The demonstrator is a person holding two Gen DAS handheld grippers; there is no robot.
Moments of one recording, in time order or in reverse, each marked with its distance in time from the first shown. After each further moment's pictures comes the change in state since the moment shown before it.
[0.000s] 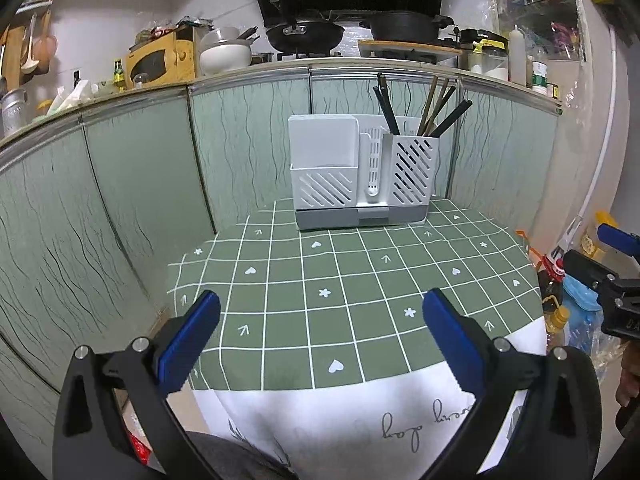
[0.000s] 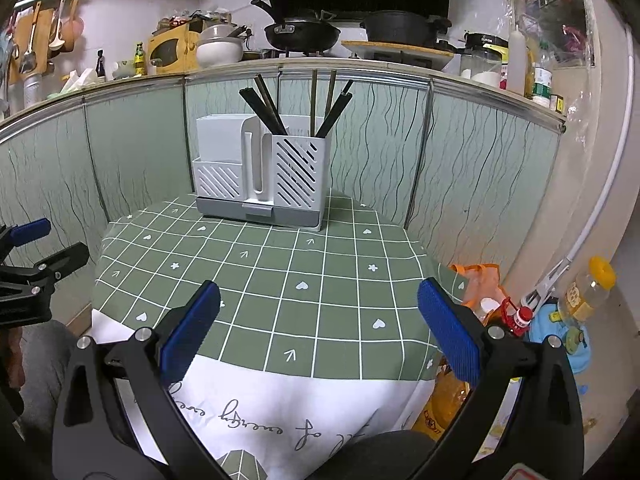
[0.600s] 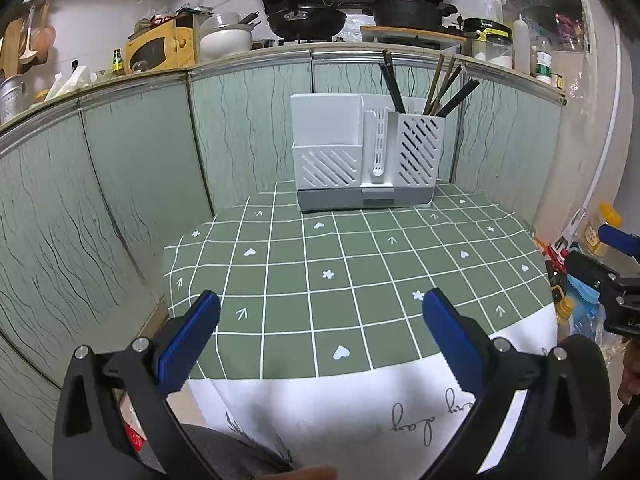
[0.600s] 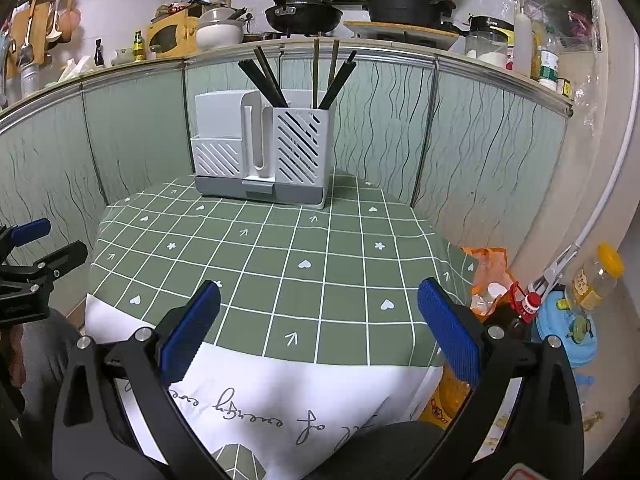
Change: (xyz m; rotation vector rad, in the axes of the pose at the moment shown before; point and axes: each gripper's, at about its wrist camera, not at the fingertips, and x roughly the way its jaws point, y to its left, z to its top) left arm 0.014 0.003 -0.013 0.004 0.031 0.004; right arm 0.017 0.001 -0.014 0.005 0.049 0.010
